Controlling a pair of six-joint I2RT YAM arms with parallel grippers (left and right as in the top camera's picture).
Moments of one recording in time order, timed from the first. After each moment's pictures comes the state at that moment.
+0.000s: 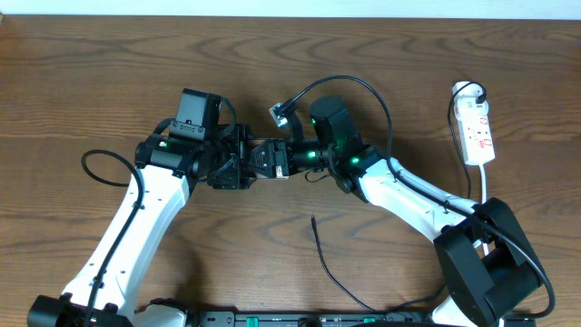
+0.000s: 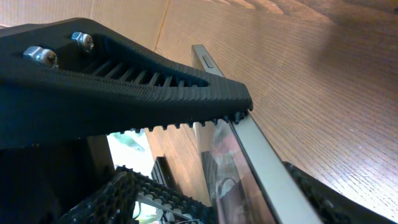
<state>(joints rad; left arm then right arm) -0.25 1.41 1.09 -0.78 0.35 -1.82 0.61 1.77 1.05 0.16 -0.83 0.70</state>
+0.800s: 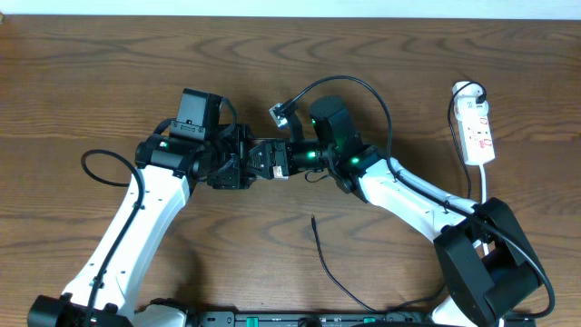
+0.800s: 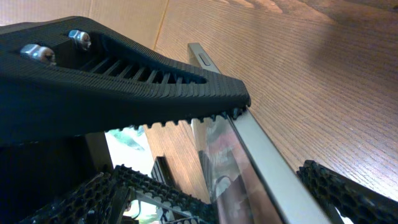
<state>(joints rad) -0.25 1.41 1.09 -0.78 0.33 -1.82 0.61 1.77 1.05 0.15 -0.83 0.70</state>
